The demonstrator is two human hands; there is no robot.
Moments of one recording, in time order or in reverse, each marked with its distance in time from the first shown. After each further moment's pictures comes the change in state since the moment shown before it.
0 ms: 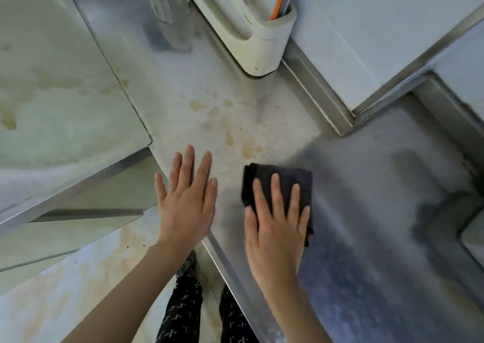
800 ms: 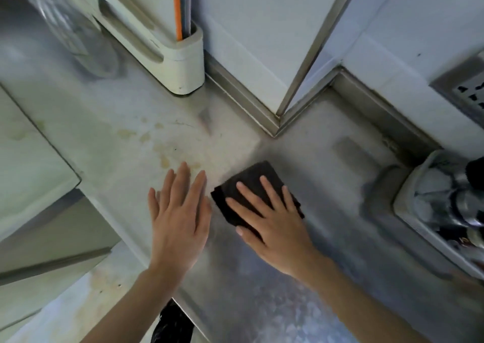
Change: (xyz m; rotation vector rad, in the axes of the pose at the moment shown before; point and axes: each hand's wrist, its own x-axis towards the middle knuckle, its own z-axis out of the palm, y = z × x) left_hand -0.001 0.067 0.010 -0.005 0.037 0.248; right_hand 0.029 0.105 -0.032 -0.109 -0.134 -0.419
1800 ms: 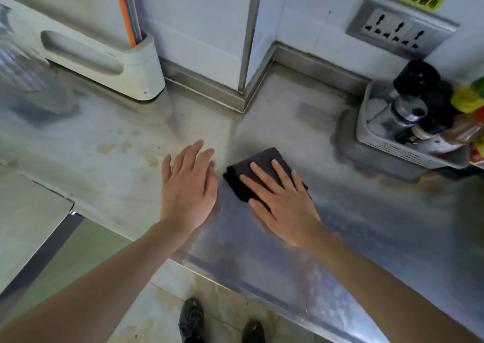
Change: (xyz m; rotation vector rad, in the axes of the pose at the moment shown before) left_hand 0.034 -0.006 -0.004 -0.025 -0.027 0.440; right_hand -0.038 -0.038 0.012 -0.037 0.059 0.453
